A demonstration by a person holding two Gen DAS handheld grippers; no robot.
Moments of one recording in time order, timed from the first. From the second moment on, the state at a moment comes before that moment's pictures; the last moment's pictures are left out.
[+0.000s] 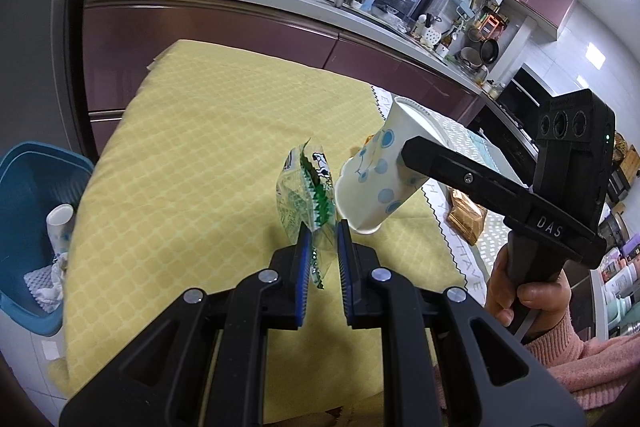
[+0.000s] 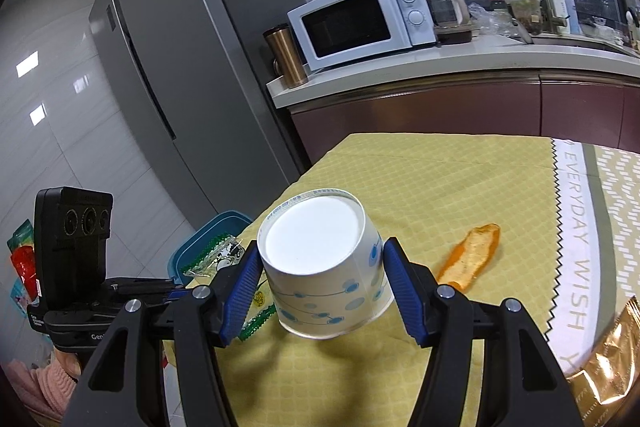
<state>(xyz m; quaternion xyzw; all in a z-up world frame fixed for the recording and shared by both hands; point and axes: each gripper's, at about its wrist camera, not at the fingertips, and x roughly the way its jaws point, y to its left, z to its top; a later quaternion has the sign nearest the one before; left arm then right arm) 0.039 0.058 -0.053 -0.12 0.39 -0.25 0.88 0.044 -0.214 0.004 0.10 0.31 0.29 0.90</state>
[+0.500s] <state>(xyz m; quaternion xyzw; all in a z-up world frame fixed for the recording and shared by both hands) 0.024 0.094 -0.045 -0.13 0.38 -0.22 0.89 0.051 -0.185 0.003 0.09 0.32 0.31 0.89</state>
